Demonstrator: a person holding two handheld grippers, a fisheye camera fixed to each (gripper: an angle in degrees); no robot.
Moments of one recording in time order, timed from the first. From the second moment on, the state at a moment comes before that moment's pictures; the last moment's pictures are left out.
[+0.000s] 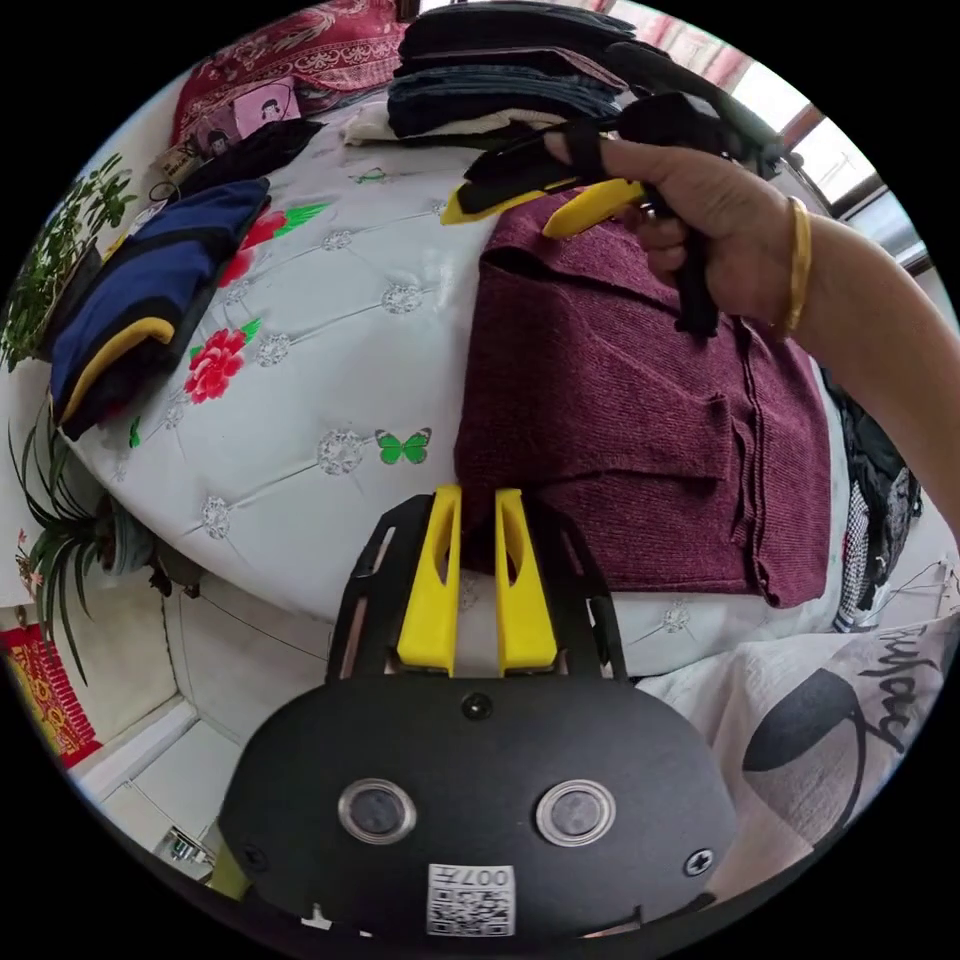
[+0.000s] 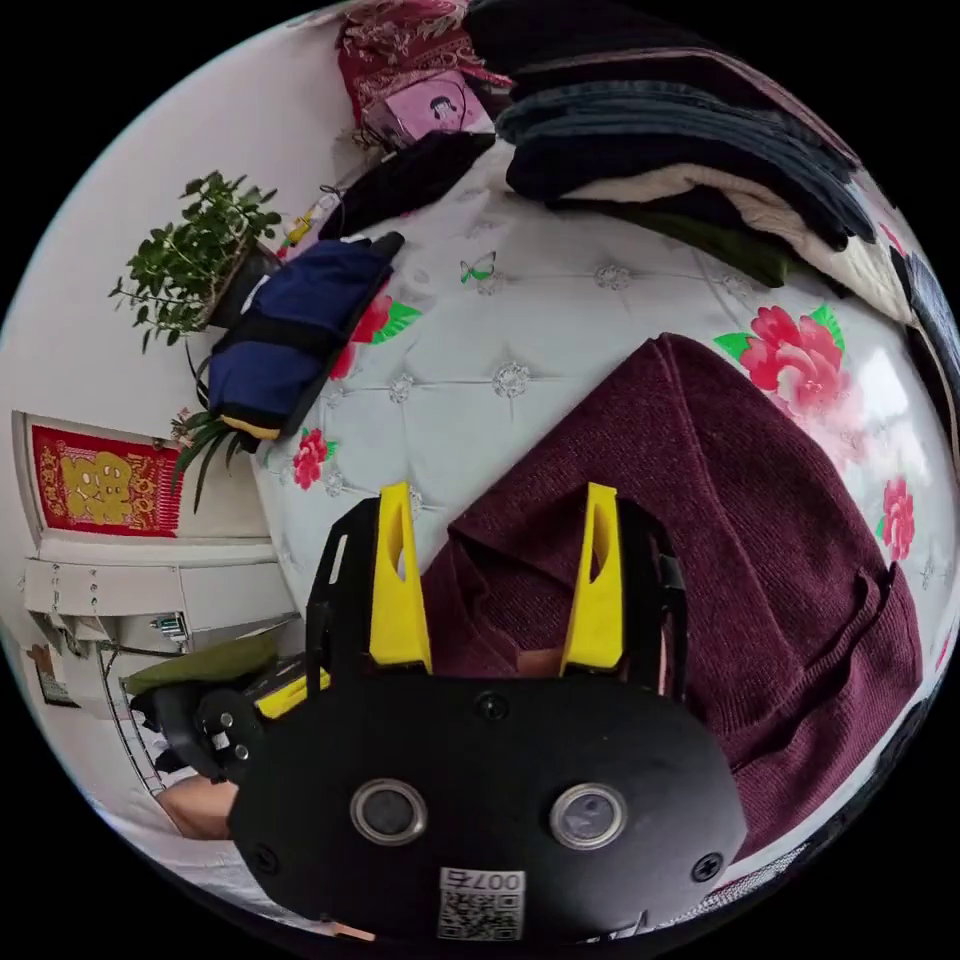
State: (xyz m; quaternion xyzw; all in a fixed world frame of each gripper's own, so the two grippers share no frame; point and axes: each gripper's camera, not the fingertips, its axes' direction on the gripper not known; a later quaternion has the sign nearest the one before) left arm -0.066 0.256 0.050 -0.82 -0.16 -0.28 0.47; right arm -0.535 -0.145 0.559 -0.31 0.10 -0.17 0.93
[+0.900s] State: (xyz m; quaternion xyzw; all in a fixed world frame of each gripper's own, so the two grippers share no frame) left arm 0.150 0.258 0.228 -0.69 0.47 -0.23 0.49; right arm -0.055 -0.105 0.019 -0.05 0.06 0.11 0.99
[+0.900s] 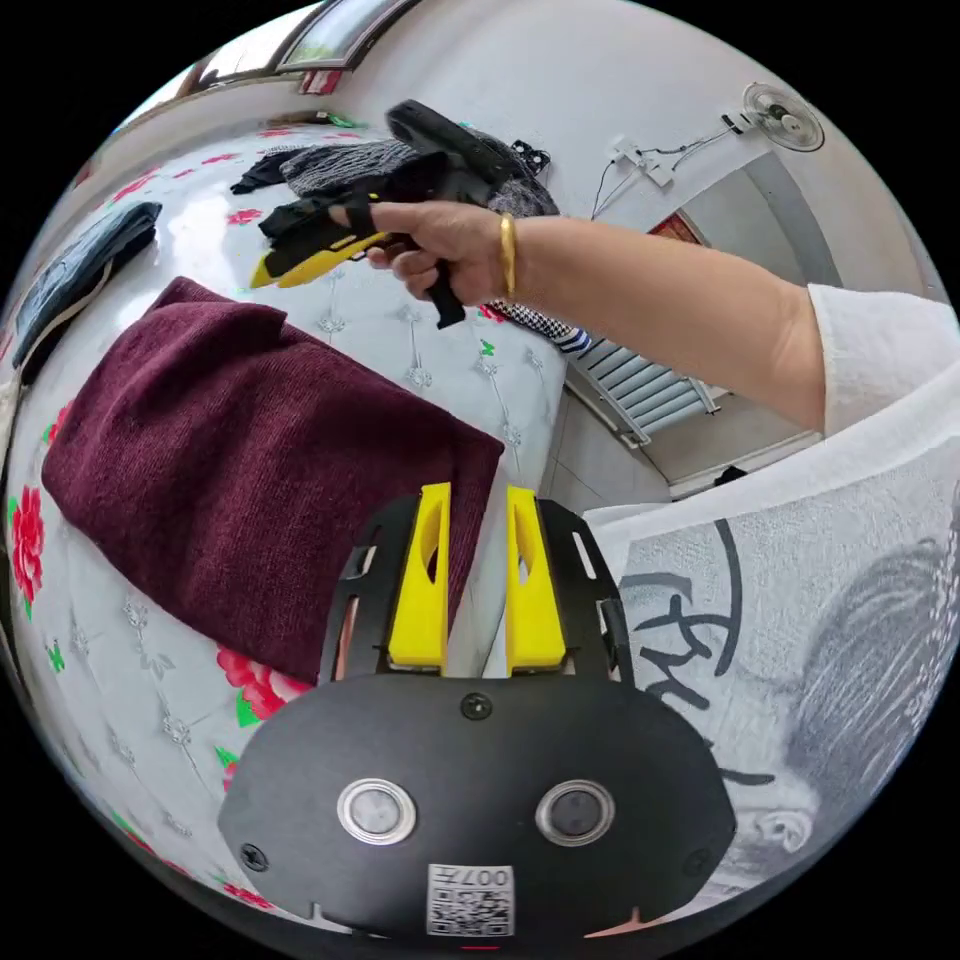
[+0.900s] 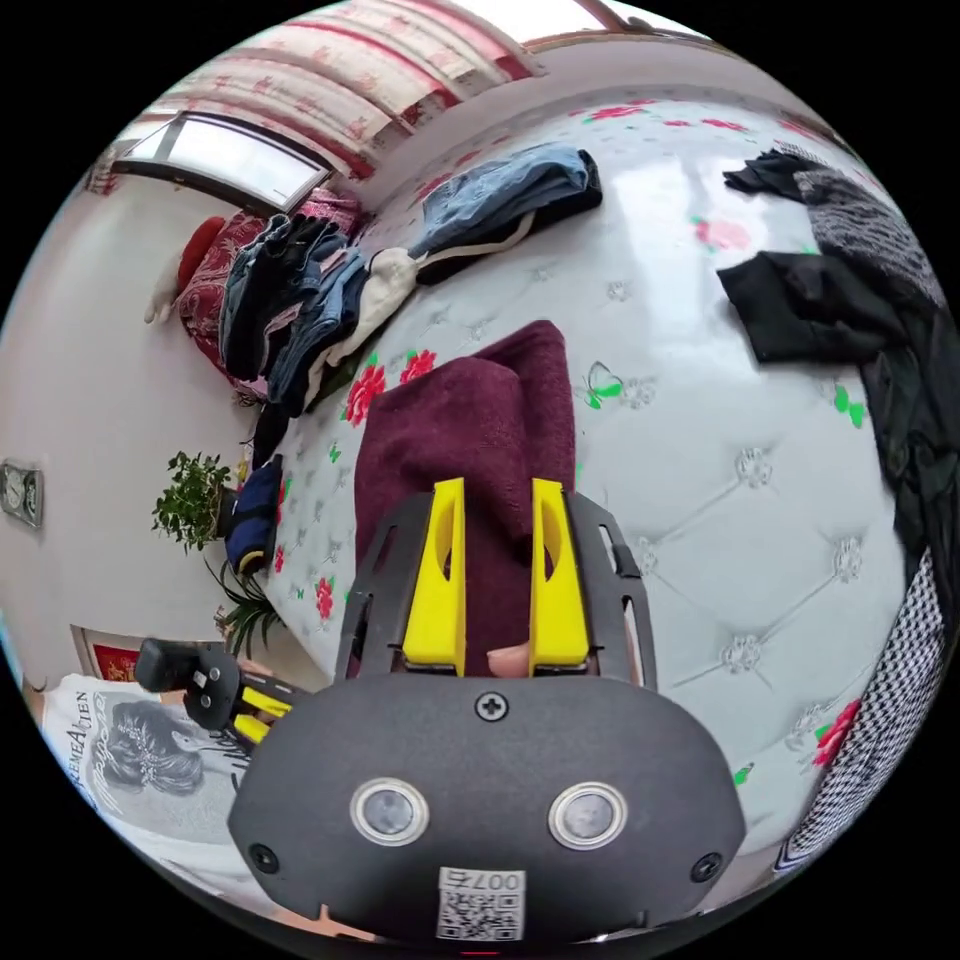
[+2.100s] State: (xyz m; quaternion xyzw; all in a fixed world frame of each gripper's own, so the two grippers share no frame) left arm -0.115 0.355 0.233 -0.59 0.22 -0.61 0.49; right arm 0.000 -0.036 -0.184 -0.02 -0.35 0.17 0.92
